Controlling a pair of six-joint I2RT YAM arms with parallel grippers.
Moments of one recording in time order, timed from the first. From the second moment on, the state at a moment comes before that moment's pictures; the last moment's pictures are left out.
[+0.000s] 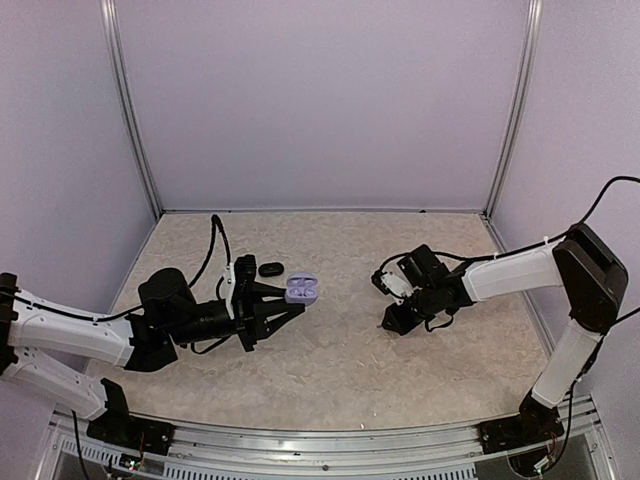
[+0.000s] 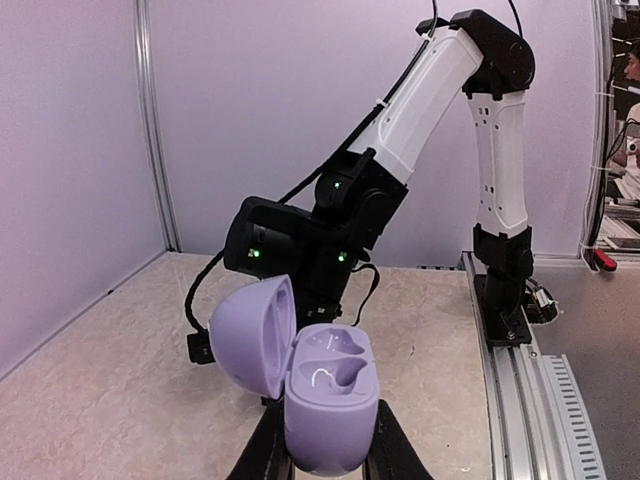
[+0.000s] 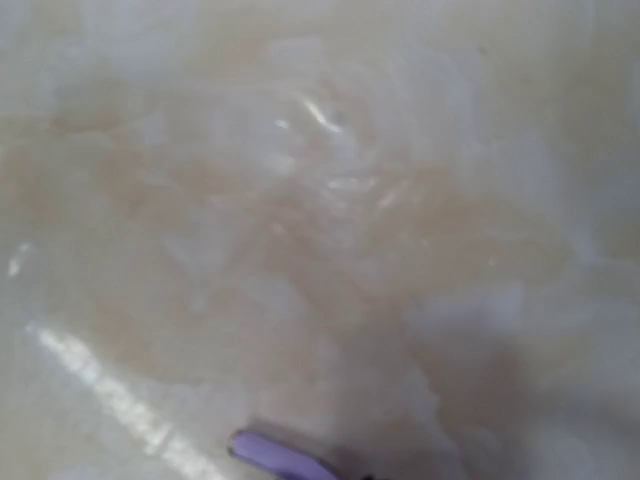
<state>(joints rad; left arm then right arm) -0.99 1.24 0.46 0.87 0.30 0.05 0.68 1.72 0.89 -0.19 -0.12 0.05</state>
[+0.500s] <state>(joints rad) -0.98 1.26 0.43 0.91 0.37 0.07 0.76 1.43 0.89 -0.19 -0.03 -0.12</state>
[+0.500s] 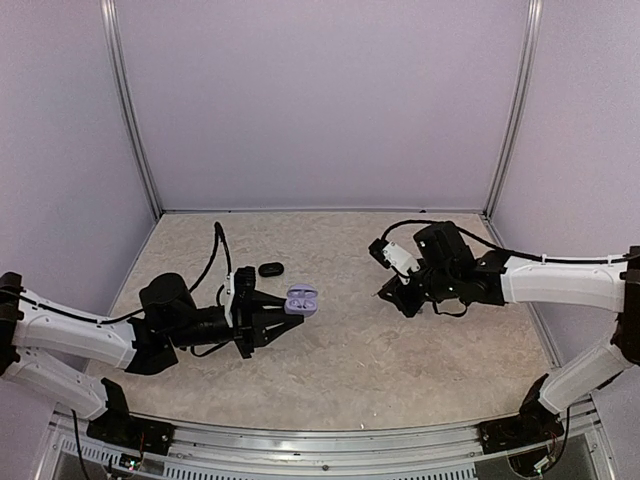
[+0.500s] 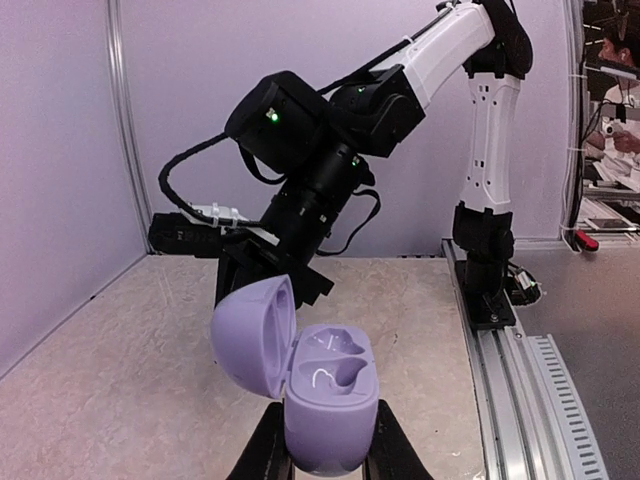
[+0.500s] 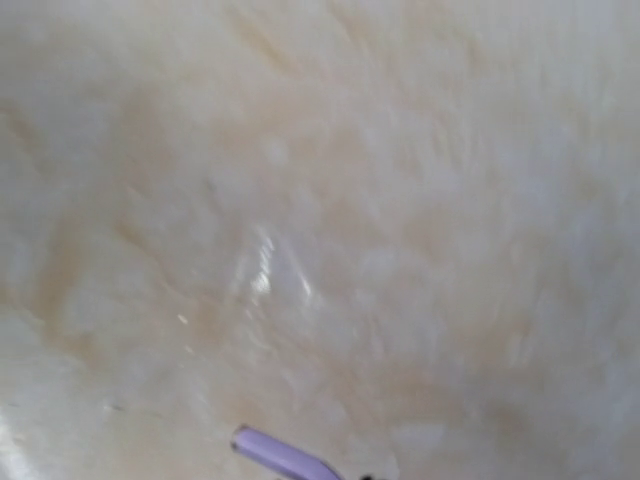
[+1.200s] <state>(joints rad) -1.00 1.30 0.42 0.90 0.44 0.17 1.28 1.18 1.05 -0.22 0.27 -0.48</state>
